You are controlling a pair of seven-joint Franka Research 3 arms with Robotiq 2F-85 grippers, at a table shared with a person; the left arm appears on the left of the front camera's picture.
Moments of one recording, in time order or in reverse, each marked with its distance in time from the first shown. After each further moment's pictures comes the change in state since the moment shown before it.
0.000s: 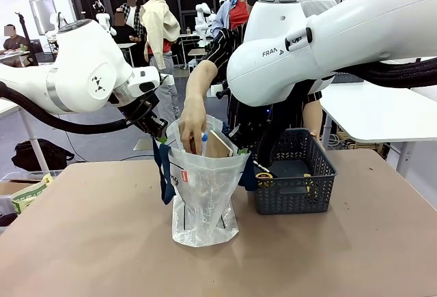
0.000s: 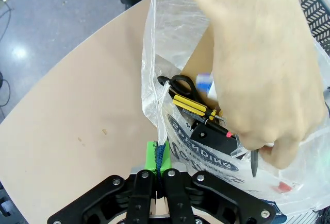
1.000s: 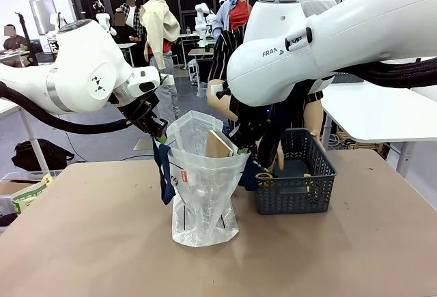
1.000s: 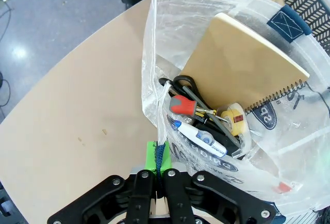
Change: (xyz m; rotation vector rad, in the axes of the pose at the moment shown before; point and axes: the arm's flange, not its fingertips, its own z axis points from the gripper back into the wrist) left arm 0.000 0.000 0.000 0.000 0.000 0.000; right arm 0.000 0.000 0.000 0.000 0.000 0.000
